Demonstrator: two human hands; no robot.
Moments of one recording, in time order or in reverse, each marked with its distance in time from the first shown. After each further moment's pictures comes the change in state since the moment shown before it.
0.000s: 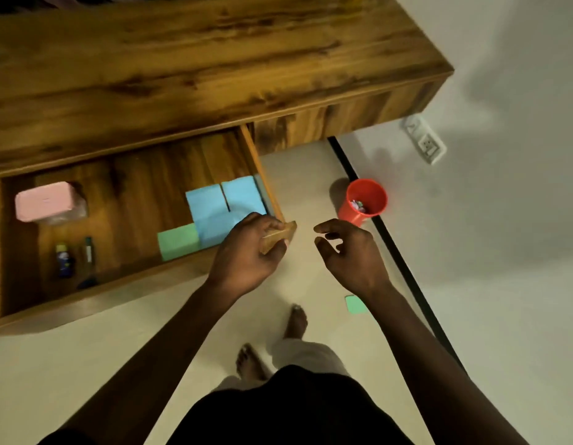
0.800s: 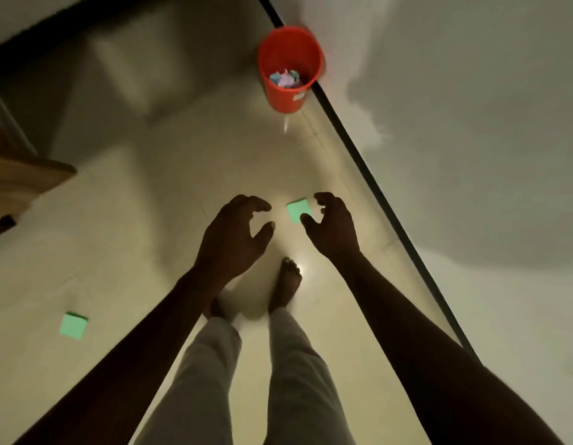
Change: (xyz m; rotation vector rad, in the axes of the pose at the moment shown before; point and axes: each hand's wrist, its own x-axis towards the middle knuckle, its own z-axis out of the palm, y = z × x) left_hand 0.005 0.034 0.409 0.131 -0.411 -0.130; right_hand -0.032 0.430 -0.006 0.090 -0.123 0.555
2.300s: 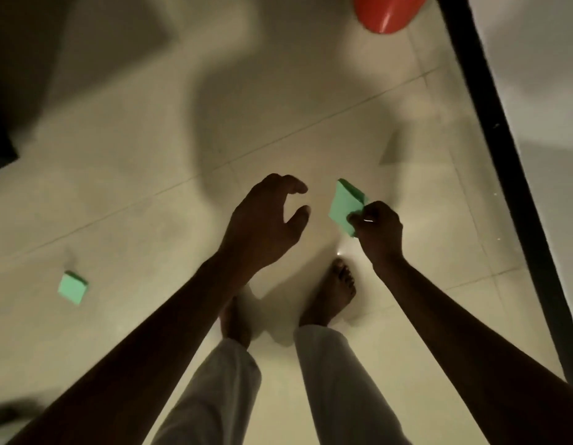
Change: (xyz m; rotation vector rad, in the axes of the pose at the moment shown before) left_hand 0.103 -0.213 0.179 0.042 0.030 -0.122; right_hand 0.181 0.207 0.251 0.159 -0.025 0.181
